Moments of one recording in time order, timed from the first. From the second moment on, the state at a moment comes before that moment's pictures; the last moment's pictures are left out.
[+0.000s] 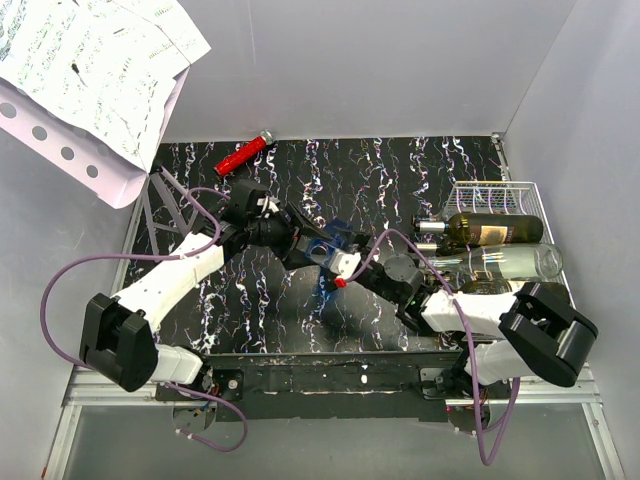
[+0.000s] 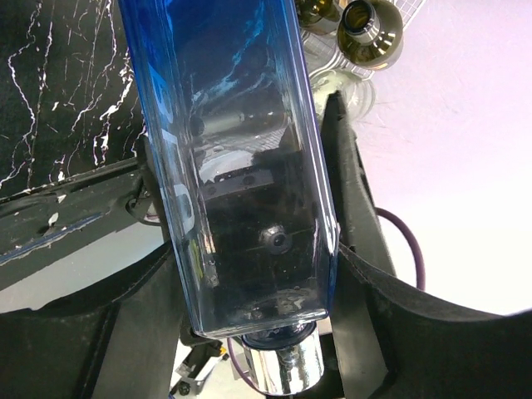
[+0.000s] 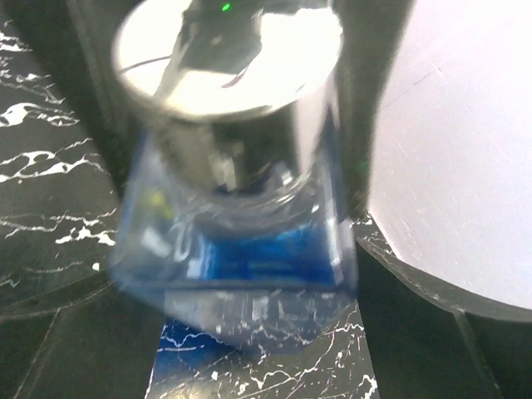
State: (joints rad) left arm -0.50 1.36 1.05 -0.44 0.66 -1.39; right arm 0.94 1.35 0.43 0.94 -0.08 -0.65
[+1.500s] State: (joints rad) left arm -0.51 1.20 1.11 -0.40 0.67 -1.10; right arm 0.91 1.13 0.44 0.74 -0.02 -0.31
